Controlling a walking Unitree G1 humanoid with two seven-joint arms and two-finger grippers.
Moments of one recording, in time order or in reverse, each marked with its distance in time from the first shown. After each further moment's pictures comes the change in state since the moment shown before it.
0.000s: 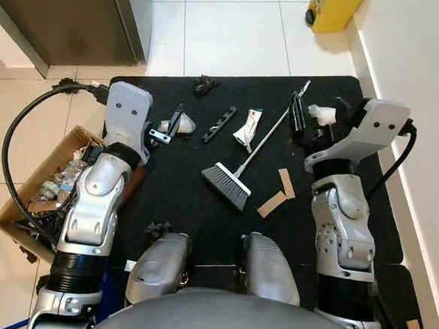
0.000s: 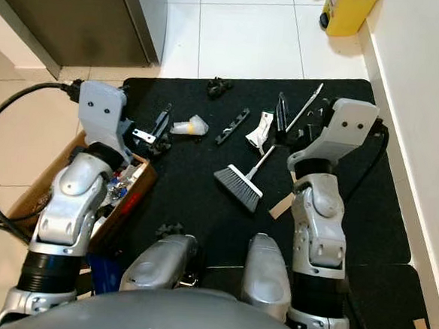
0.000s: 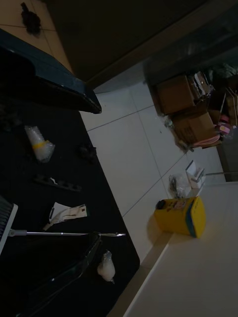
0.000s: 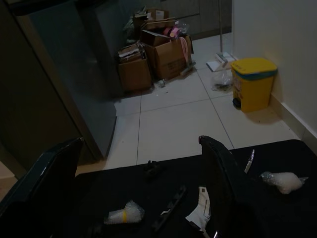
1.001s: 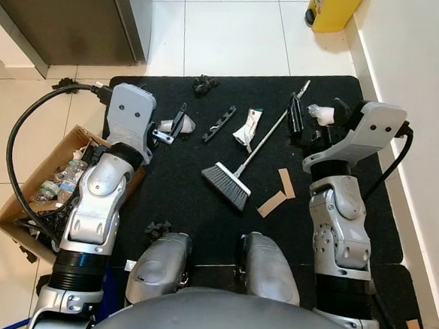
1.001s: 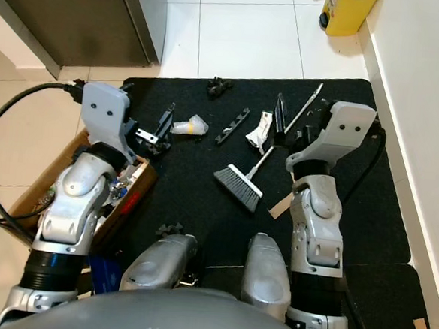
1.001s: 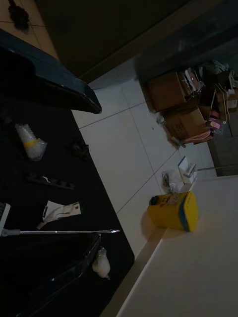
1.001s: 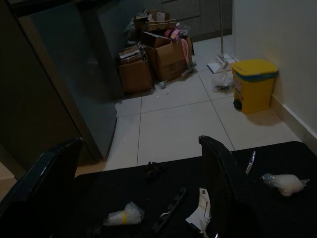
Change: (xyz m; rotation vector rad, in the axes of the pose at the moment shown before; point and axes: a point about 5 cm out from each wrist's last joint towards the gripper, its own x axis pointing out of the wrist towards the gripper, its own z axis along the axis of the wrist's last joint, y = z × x) left arm 0.002 -0.003 -0.001 0.008 -0.028 -0.020; right arm 0.000 -0.001 -0.004 -0.003 -0.006 0.000
